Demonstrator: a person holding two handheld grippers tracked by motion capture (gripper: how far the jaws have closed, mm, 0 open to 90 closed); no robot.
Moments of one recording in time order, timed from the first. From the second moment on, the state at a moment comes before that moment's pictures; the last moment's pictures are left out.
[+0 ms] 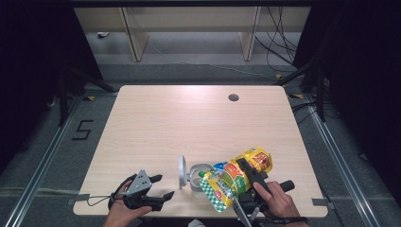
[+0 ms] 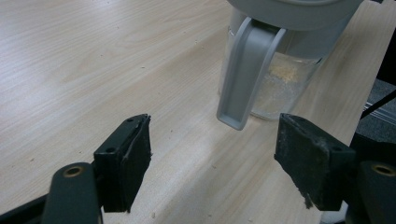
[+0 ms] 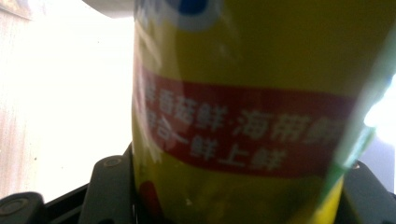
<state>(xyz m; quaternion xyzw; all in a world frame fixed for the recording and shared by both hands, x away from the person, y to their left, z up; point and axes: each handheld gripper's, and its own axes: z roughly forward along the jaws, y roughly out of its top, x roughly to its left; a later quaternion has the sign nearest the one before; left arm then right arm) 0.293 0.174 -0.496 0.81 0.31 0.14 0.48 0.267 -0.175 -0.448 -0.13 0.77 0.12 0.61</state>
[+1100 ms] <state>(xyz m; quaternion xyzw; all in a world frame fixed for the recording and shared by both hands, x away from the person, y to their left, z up) 0.293 0.173 -0.497 0.81 0.32 0.13 0.48 0.265 -0.164 -0.451 -0.21 0.74 0.02 0.64</state>
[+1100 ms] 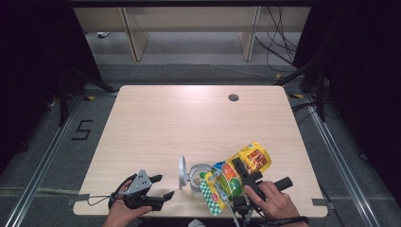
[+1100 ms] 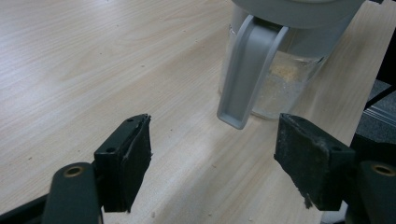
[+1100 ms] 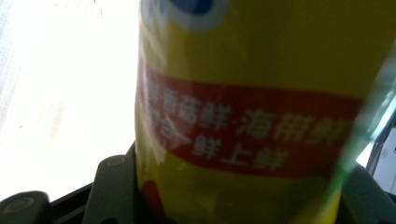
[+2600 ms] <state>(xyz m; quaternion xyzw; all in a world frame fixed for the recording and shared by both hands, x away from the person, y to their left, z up) 0.296 0.175 -0.499 0.80 0.33 0.10 0.49 0.271 -0.165 -0.424 -0.31 0.71 -0.06 0.63</state>
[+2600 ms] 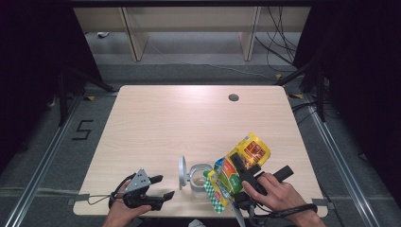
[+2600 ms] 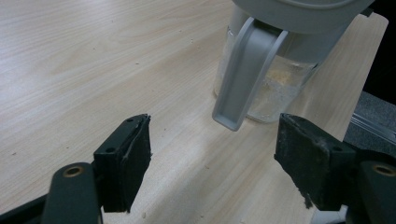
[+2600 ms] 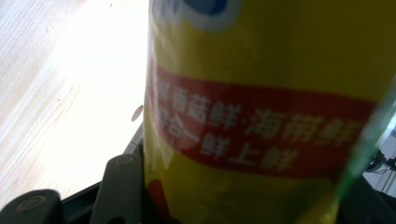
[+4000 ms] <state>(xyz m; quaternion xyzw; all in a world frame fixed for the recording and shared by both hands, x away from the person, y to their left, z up) 0.297 0.175 -0.499 0.82 0.31 0.12 0.47 0.271 -0.161 -0.417 -0.33 0.69 -0.08 0.64</state>
